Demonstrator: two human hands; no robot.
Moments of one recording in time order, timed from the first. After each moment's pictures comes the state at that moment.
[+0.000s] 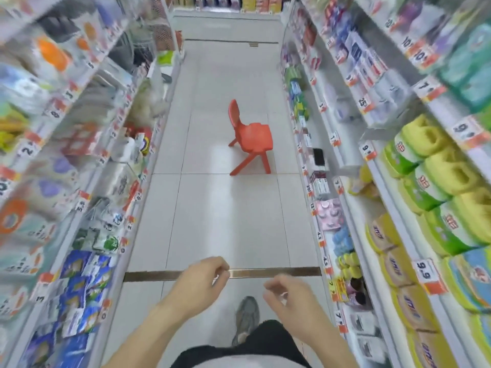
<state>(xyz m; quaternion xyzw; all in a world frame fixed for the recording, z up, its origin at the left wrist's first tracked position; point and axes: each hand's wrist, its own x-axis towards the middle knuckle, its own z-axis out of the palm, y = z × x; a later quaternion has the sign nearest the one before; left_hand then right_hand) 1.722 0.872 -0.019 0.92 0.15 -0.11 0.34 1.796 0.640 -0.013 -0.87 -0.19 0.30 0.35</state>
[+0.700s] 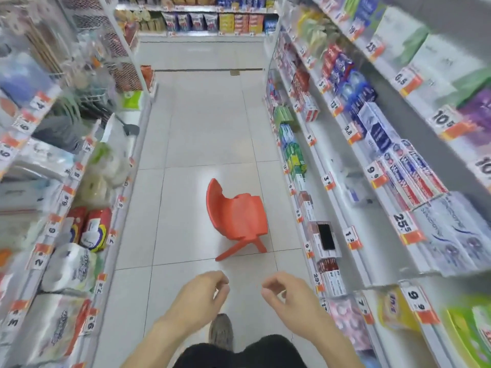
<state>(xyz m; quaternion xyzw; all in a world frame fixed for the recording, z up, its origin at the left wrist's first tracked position) 2.299 1.128 -0.018 0.93 0.11 -0.14 0.32 2.381 0.904 -0.003 -0.87 -0.18 0.30 0.35</state>
